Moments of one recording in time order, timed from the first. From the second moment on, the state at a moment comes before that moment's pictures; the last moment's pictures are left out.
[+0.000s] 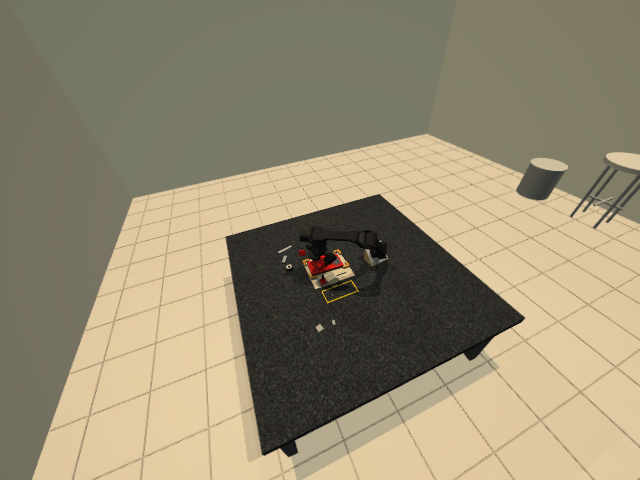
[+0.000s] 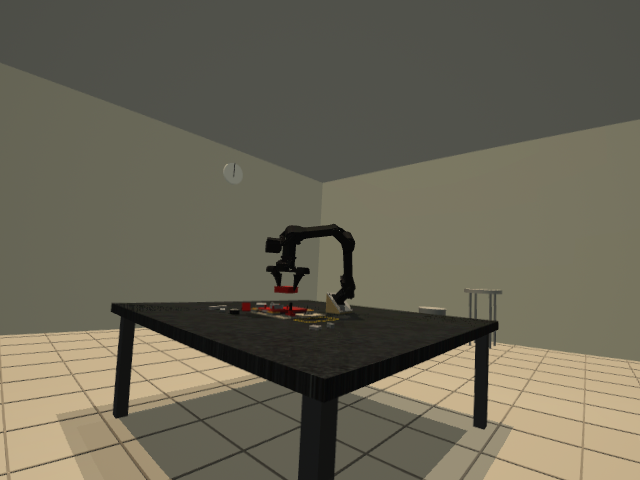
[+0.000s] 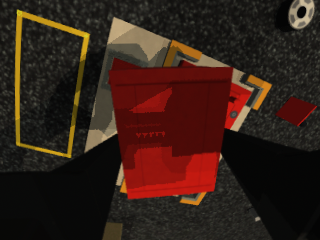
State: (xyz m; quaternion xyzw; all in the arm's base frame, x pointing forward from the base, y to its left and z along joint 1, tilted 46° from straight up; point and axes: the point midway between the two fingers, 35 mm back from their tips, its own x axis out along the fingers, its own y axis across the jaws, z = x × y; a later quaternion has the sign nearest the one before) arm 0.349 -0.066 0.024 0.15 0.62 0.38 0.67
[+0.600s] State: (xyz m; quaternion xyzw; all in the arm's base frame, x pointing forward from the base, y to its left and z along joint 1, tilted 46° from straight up) arm 0.344 -0.108 -0.020 0.28 0.68 0.25 0.63
